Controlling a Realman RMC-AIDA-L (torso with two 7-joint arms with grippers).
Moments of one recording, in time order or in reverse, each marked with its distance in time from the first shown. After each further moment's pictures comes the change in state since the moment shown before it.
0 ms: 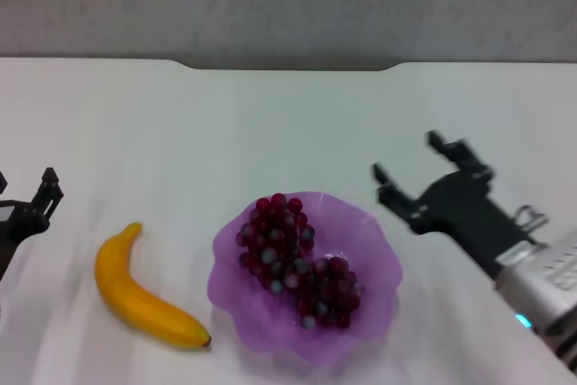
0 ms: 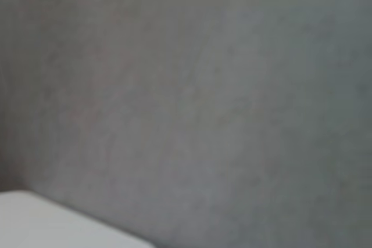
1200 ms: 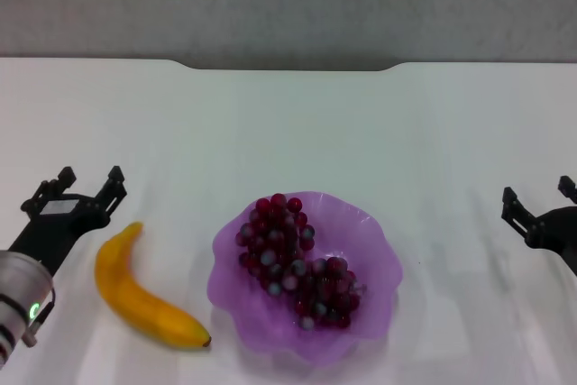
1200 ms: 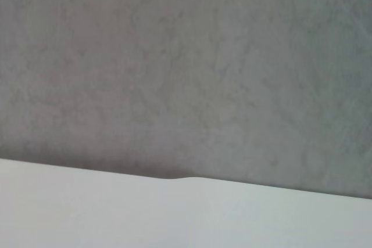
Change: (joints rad) left arm -0.048 0.000 0.113 -0.038 0.012 -0.066 -0.073; right arm 0.090 0.002 0.007 -0.388 0.307 -0.010 0.144
